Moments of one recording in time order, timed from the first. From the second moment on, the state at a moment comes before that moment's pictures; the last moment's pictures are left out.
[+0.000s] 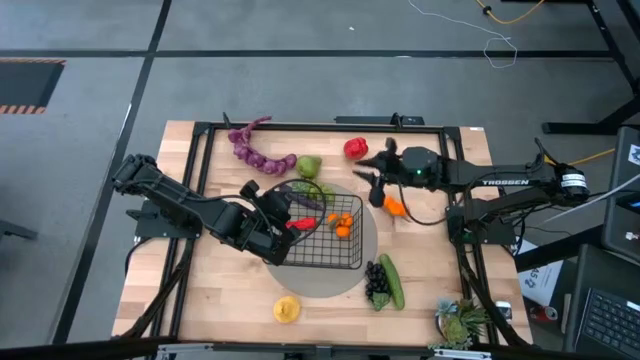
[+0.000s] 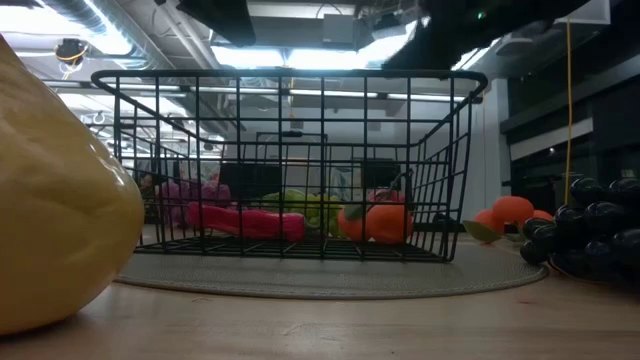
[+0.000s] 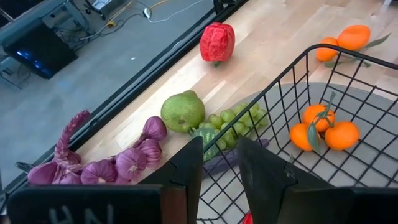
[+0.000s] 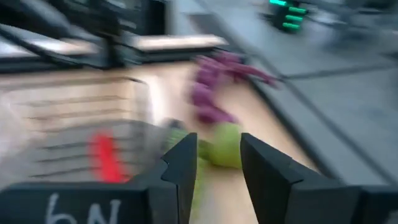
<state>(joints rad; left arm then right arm) -0.42 1.55 1.38 -0.98 -1.01 -0.88 -0.14 1.14 0.78 0.01 0.26 -0.03</state>
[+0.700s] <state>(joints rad) -0.42 1.55 1.38 -0.98 -1.00 -0.88 0.00 1.13 0.78 -0.66 0.26 0.58</state>
